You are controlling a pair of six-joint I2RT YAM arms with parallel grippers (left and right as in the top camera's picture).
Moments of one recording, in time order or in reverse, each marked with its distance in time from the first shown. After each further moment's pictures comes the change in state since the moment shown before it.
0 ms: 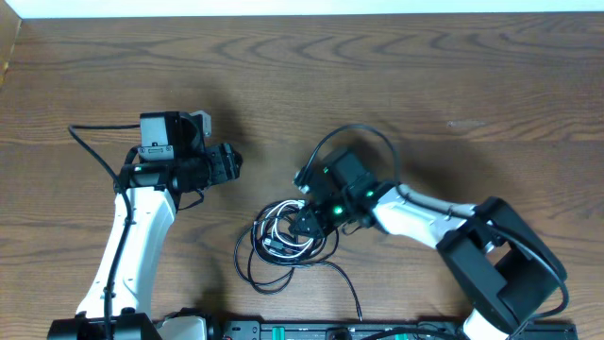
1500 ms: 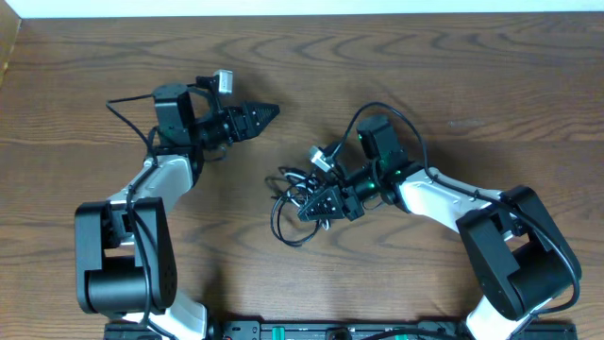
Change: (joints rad) left arm -0.001 0.401 -0.009 0.924 0.673 -0.267; right arm -0.222 0.000 0.002 0.258 -0.870 -0.218
